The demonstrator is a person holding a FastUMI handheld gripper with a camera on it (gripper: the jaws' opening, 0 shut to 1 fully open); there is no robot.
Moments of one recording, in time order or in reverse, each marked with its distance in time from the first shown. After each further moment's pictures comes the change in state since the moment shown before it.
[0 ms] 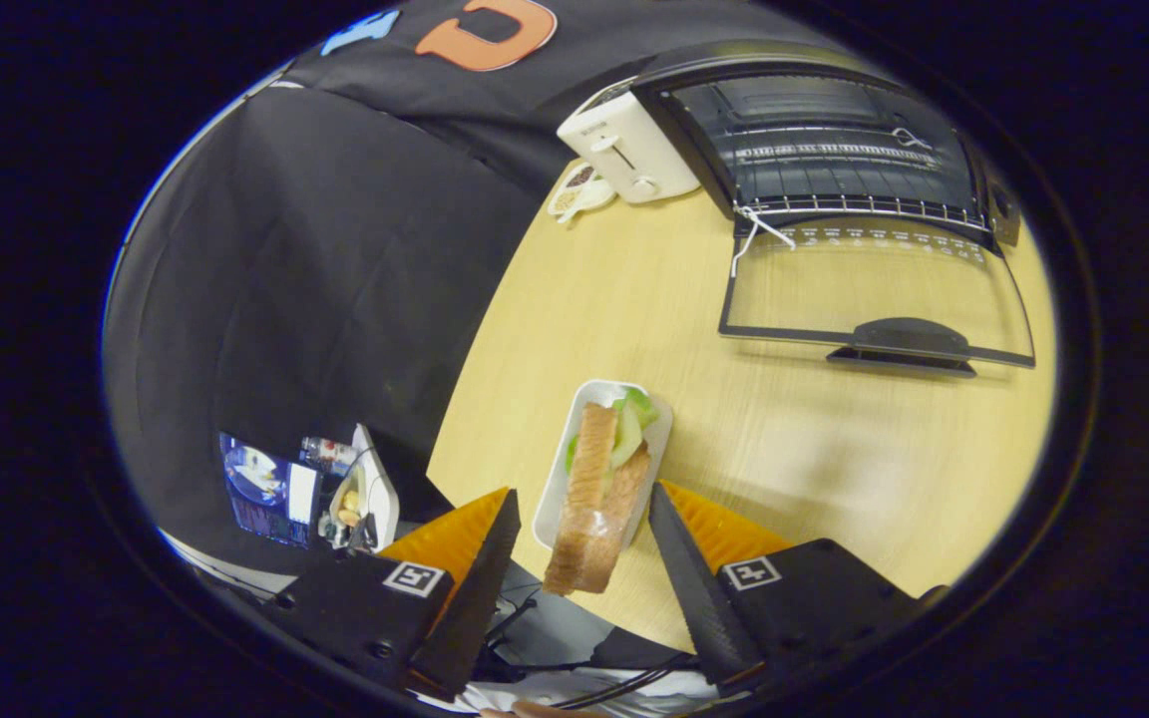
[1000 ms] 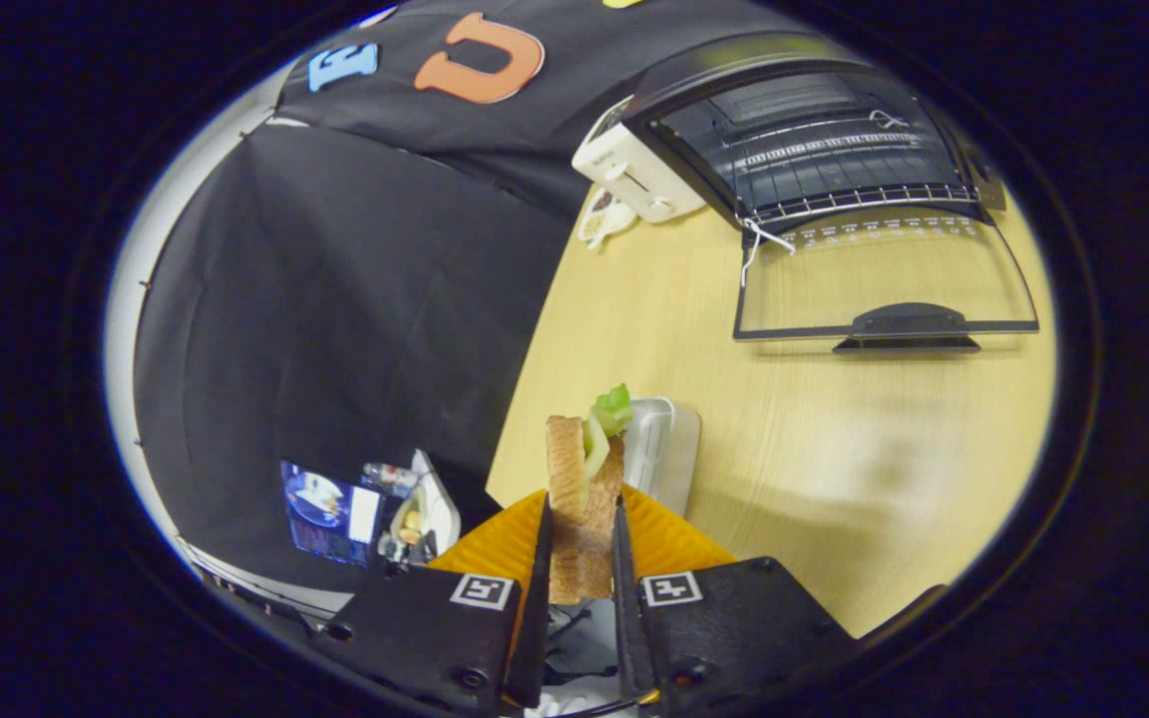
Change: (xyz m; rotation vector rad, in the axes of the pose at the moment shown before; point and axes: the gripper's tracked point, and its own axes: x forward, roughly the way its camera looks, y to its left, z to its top) arm -0.042 0.028 0.011 0.069 -0.109 0.229
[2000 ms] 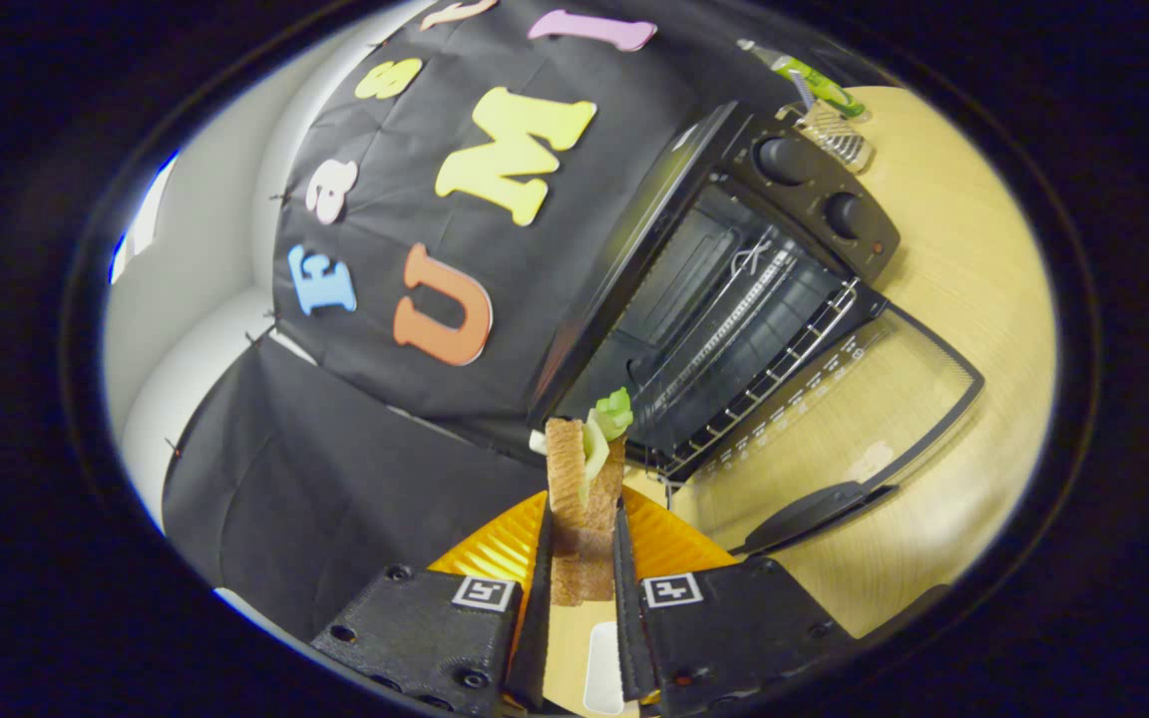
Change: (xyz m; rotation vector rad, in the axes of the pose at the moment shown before) arm -0.053 -0.084 0.150 0.249 -0.845 0.052
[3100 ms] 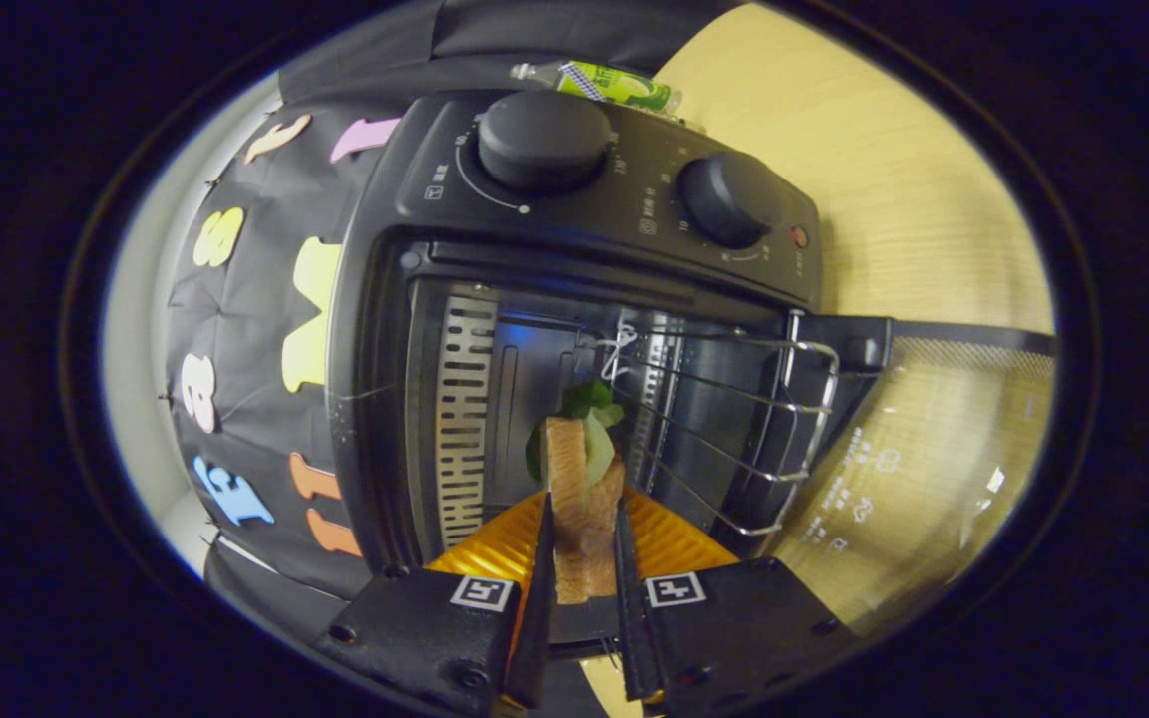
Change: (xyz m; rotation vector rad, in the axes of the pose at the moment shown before) arm 0.122 -0.092 0.102 0.333 -0.384 -0.221
